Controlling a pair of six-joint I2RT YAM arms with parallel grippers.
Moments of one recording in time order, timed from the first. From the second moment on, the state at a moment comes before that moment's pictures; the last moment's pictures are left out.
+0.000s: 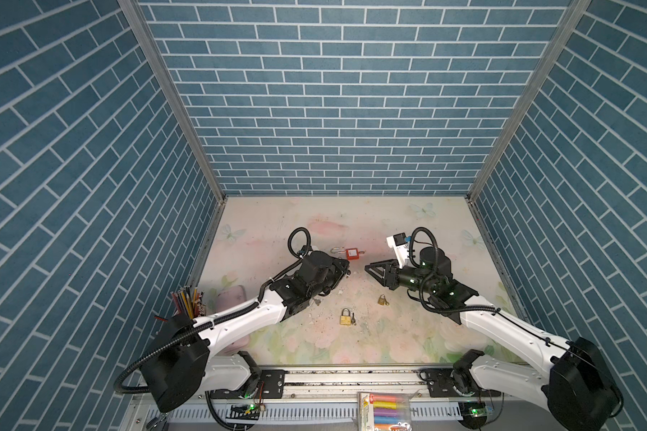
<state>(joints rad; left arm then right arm) -0.80 1.29 0.74 0.05 -0.06 -1.49 0.65 1.13 0.62 0.19 -0.51 0.56</state>
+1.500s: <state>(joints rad) -0.76 1.29 0.74 0.05 -0.05 -1.53 0.72 1.45 0.76 0.28 -0.53 0.55</state>
